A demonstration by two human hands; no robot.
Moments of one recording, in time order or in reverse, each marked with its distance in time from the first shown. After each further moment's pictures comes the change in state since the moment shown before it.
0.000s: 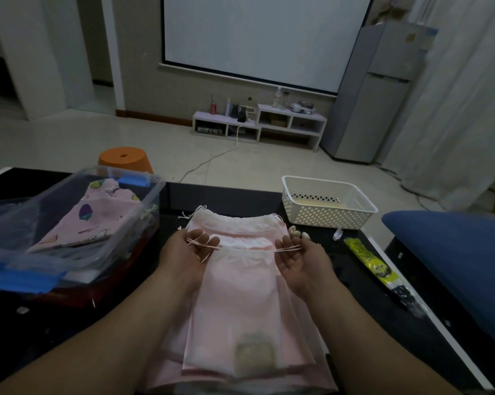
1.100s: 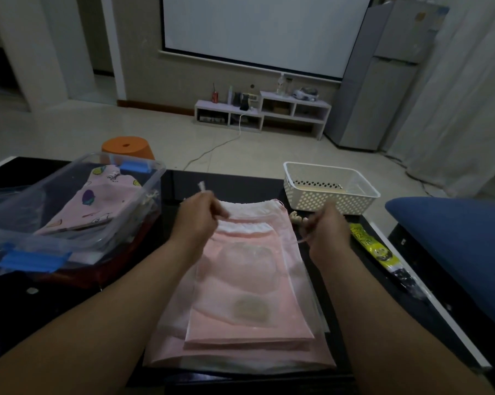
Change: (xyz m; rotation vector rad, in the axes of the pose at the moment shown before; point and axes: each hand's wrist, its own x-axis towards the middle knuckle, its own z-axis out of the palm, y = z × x) left_hand -0.028 0.012 0.020 0.905 -0.150 0.558; right_hand -0.024 -0.035 0.011 -0.283 0.175 -0.352
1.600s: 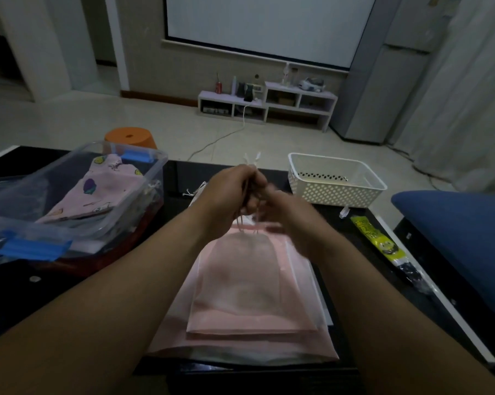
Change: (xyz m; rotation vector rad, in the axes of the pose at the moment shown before) left_hand -0.012 0.048 0.022 -0.234 -0.404 0.064; right_hand -0.039 0.001 0.027 -0.665 -0.711 -0.148
